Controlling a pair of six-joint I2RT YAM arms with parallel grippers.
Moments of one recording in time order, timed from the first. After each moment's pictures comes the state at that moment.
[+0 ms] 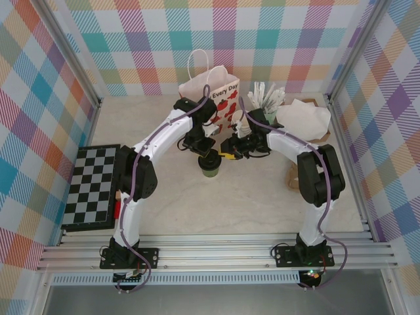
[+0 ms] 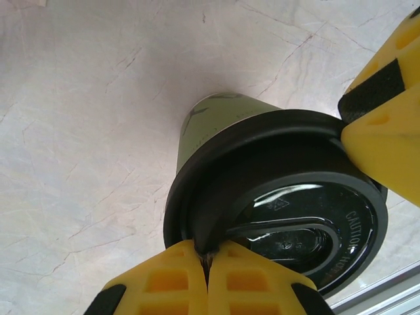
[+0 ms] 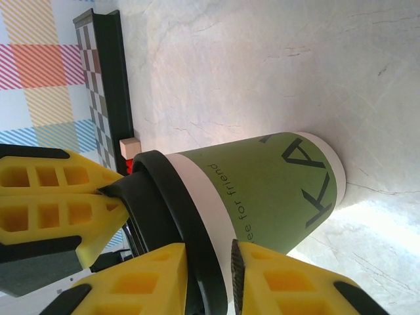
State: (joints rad) left arm -0.58 2.16 2.11 -1.43 0.12 -0.04; right arm 0.40 1.91 1.36 -0.51 -0.86 0.56
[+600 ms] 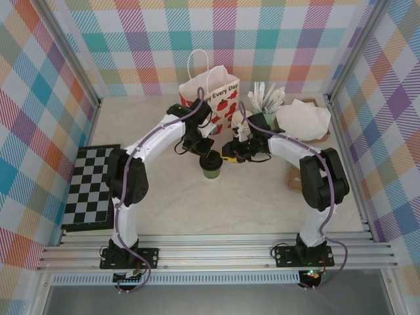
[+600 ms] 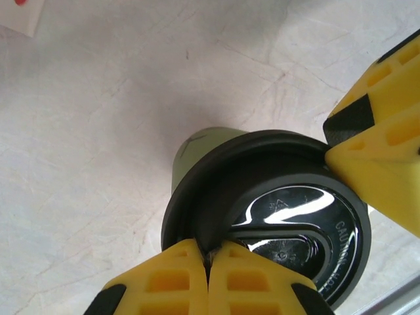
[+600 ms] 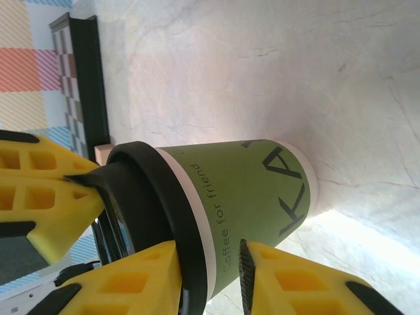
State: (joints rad) left arm -0.56 2.04 1.89 -1.22 0.20 -0.08; right arm 0.41 1.84 1.27 -0.48 -0.76 0.55
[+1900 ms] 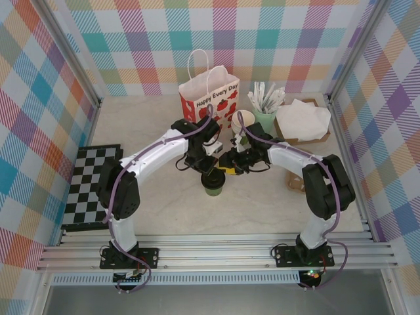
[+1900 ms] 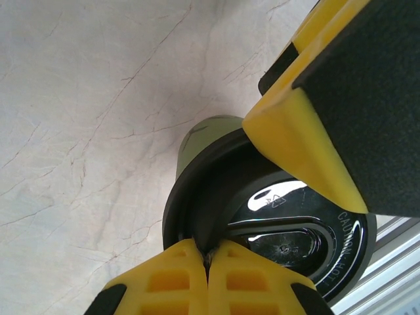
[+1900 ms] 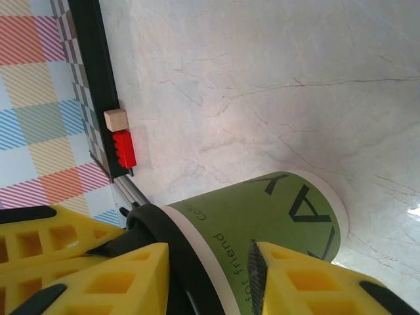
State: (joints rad) left arm -0.70 1.86 1.65 -1.18 0.16 -0.12; right arm 0.47 1.76 1.12 -0.41 -0.82 0.66
